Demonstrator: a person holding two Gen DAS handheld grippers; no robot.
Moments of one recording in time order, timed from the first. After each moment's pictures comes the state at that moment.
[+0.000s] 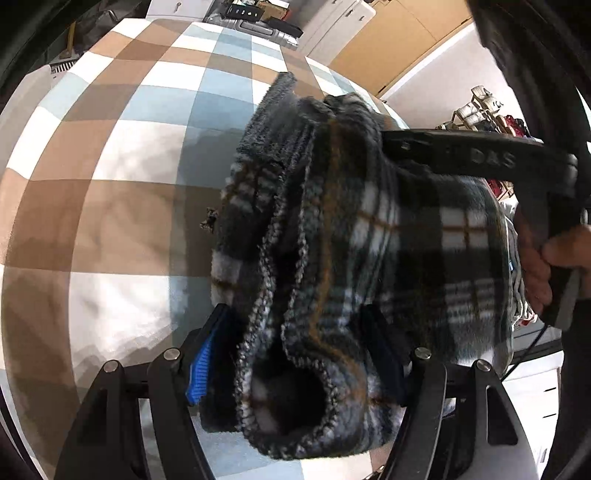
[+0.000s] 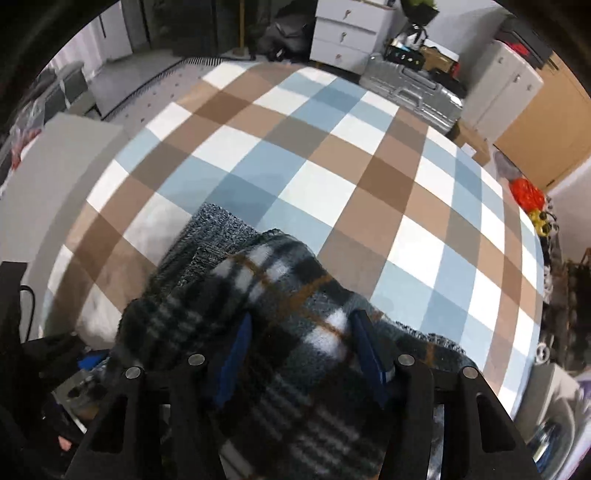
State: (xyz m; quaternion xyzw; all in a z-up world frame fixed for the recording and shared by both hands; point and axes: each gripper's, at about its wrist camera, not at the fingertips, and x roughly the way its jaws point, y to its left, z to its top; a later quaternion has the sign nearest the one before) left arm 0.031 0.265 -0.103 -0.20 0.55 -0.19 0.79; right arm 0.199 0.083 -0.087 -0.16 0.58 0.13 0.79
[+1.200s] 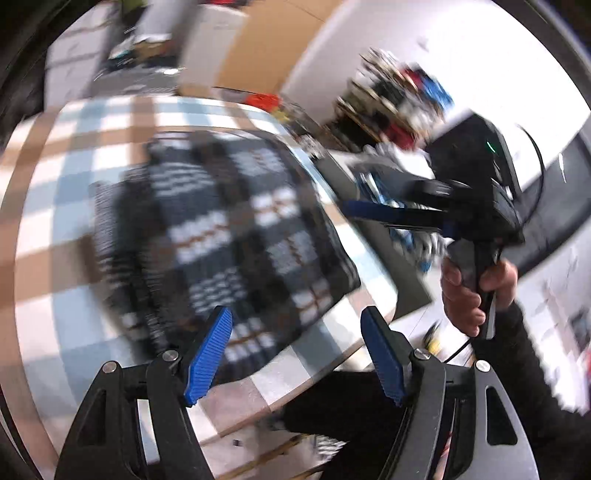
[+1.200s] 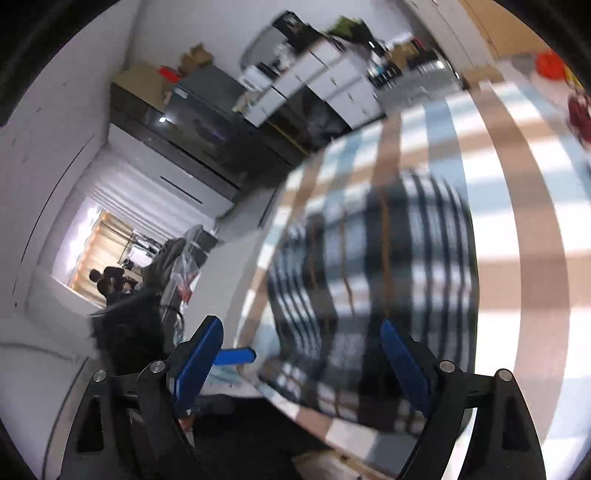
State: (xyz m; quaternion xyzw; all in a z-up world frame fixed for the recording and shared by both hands) left arm -0.060 0.153 0.013 -0.09 0.49 -0.34 0.80; right arm 0.030 -0.134 -0.037 0.27 0.46 0.30 0.79
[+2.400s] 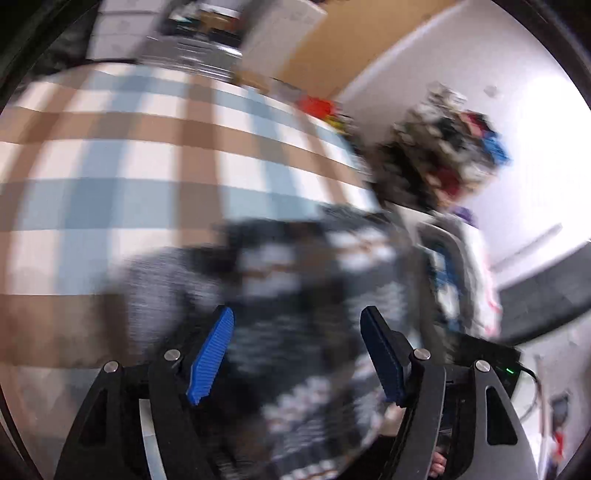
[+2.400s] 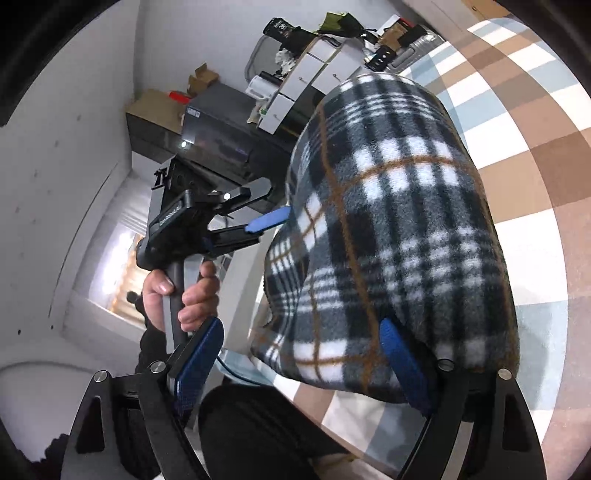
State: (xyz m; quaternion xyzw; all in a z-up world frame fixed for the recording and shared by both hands) left arm 0.063 0.200 -0.002 -0.19 0.53 -0.22 0.80; right arm 0.002 -0.120 -0.117 0.37 0.41 0.35 0.76
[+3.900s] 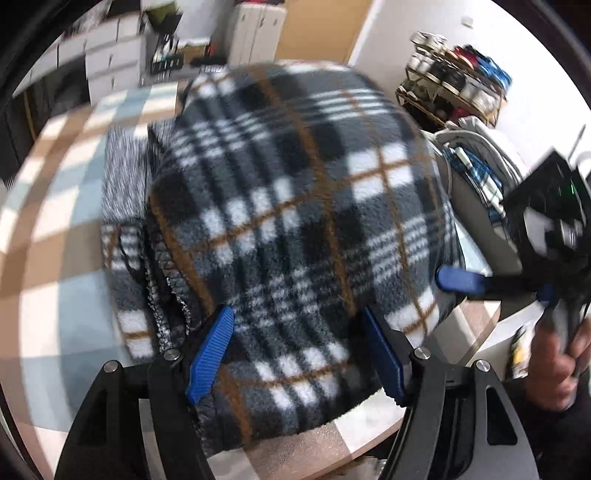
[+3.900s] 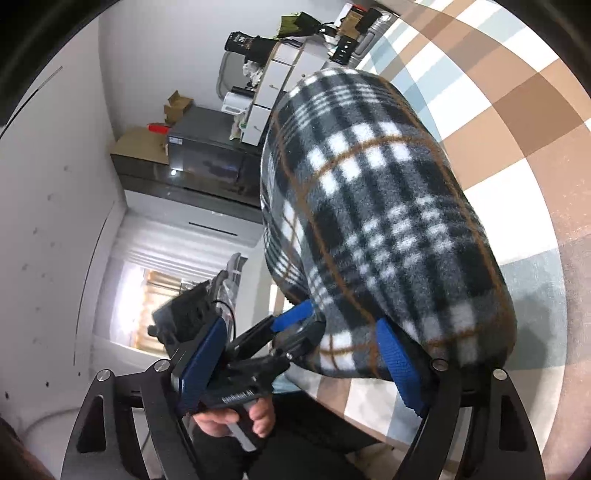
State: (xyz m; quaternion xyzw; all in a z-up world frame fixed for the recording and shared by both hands) left arm -0.036 0.136 -0.057 -0.03 0.48 -0.21 0.85; right arm -0.003 -0.136 -0.128 0.45 0.43 0.32 0.71
